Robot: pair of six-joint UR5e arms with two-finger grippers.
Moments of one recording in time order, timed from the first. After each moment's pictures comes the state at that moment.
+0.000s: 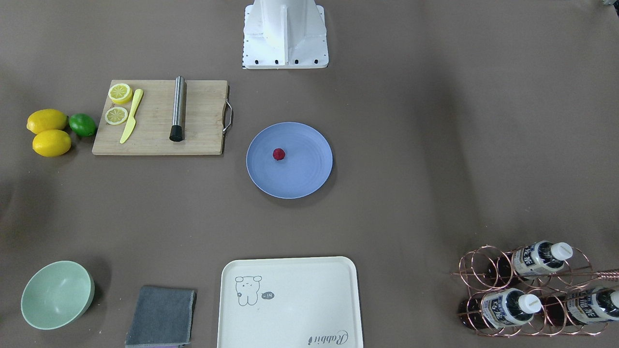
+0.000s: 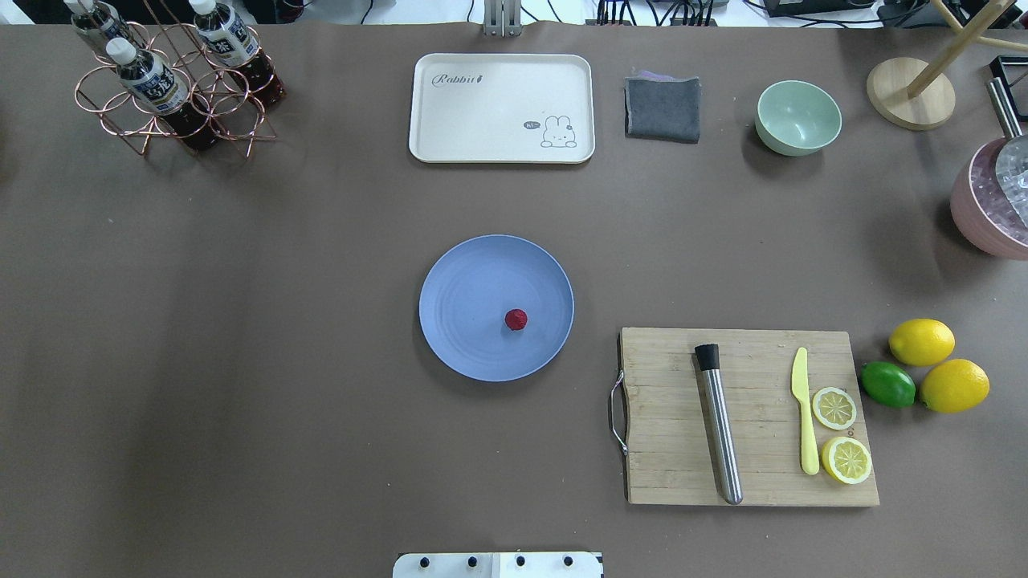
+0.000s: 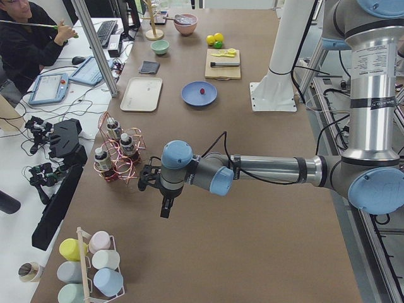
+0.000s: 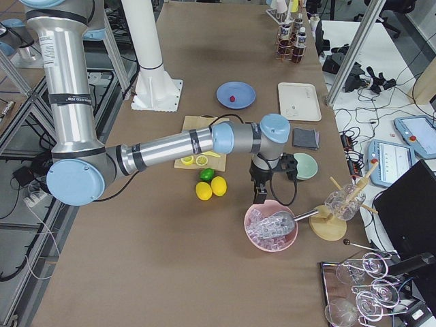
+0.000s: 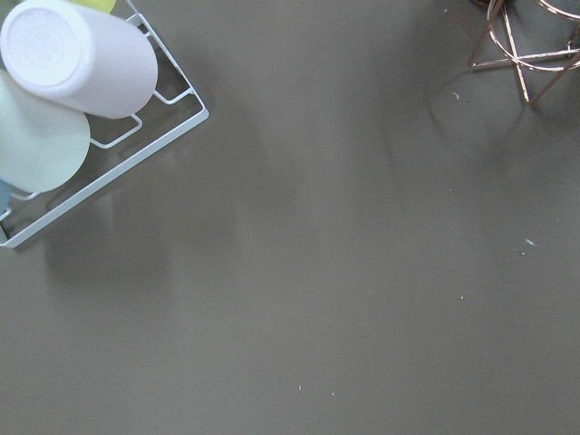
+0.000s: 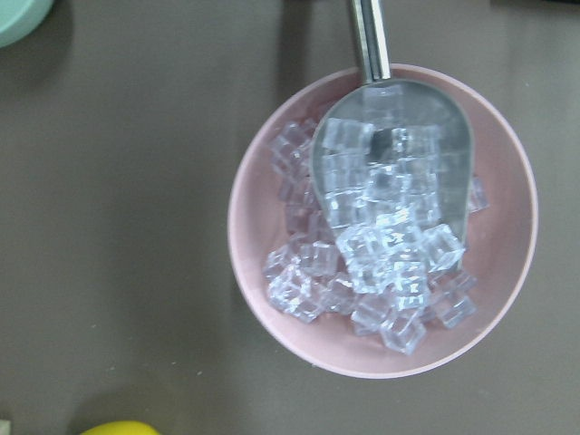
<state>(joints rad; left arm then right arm) -1.53 -1.50 -1.65 -1.90 -2.32 -0.18 1.47 -1.48 1.70 -1.74 2.27 0.06</state>
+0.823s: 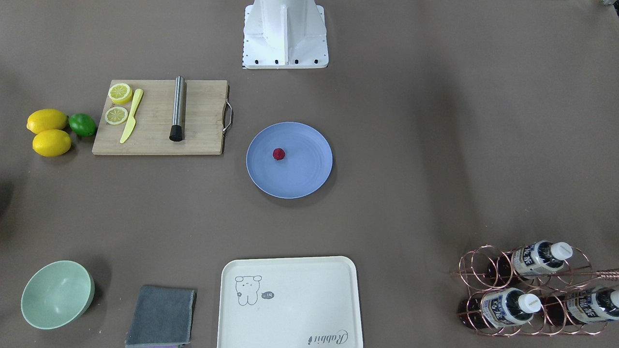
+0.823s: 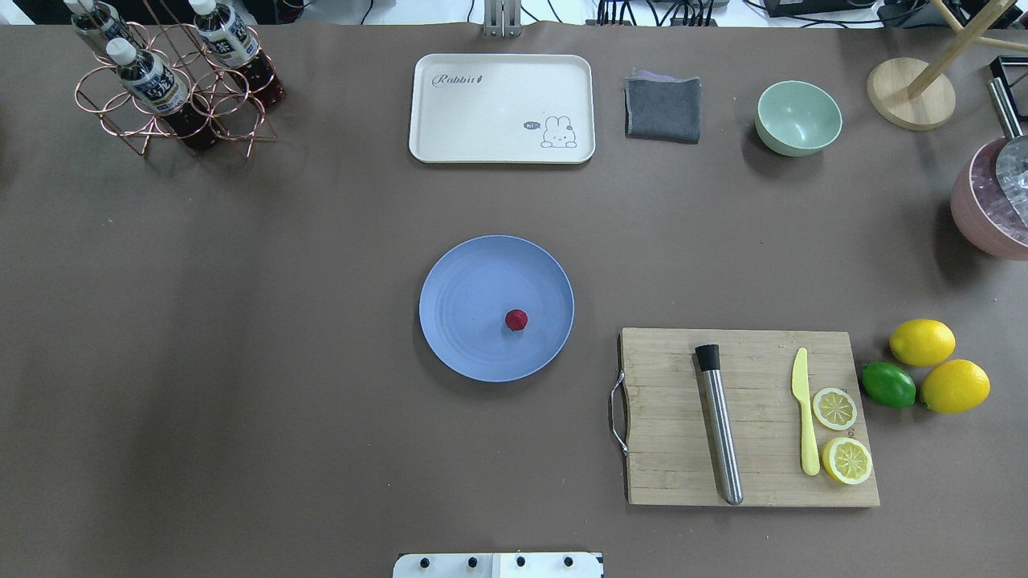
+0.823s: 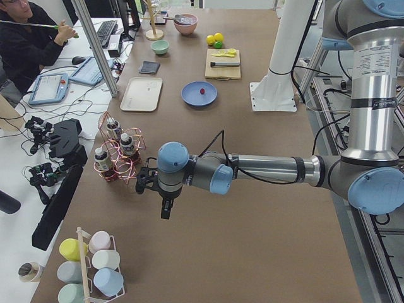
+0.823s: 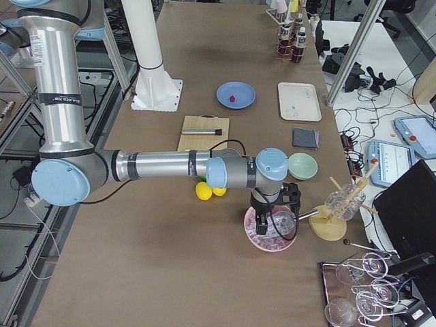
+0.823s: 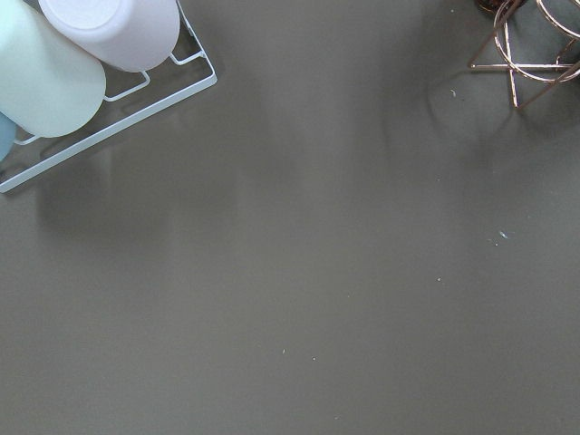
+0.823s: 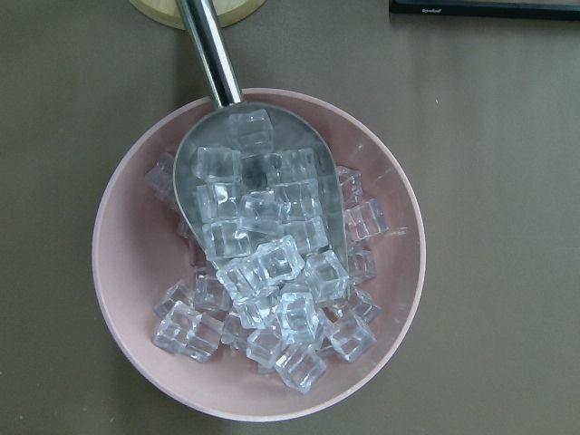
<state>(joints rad) -1.56 -1.52 -1.65 -1.82 -2.36 -0.15 1.55 -1.50 1.58 -1.59 2.30 0.05</state>
